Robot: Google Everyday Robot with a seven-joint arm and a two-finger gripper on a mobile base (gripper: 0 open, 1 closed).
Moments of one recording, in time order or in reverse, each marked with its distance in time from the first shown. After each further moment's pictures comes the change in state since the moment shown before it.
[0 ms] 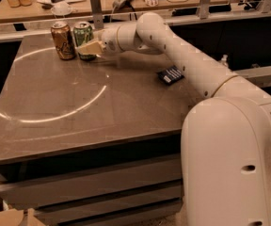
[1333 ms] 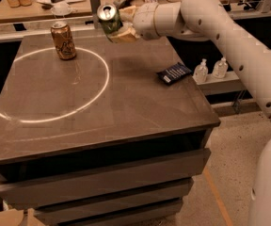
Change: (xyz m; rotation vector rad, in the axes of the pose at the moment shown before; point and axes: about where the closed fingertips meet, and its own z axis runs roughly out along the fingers) arm -0.049 0.006 -0.142 0.062 -0.004 -0.544
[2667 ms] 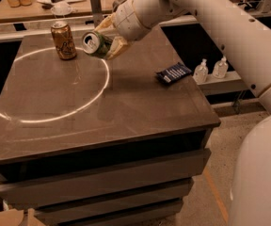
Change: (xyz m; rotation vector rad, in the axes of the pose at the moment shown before) arm -0.029 0.078 -0.004 -0.429 0.132 -0.508
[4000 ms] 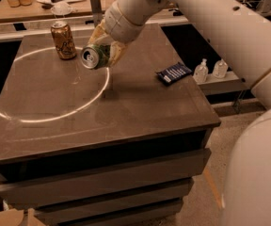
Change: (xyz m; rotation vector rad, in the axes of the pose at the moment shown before) arm -0.020 0.023 0.006 -0.208 0.105 -0.246
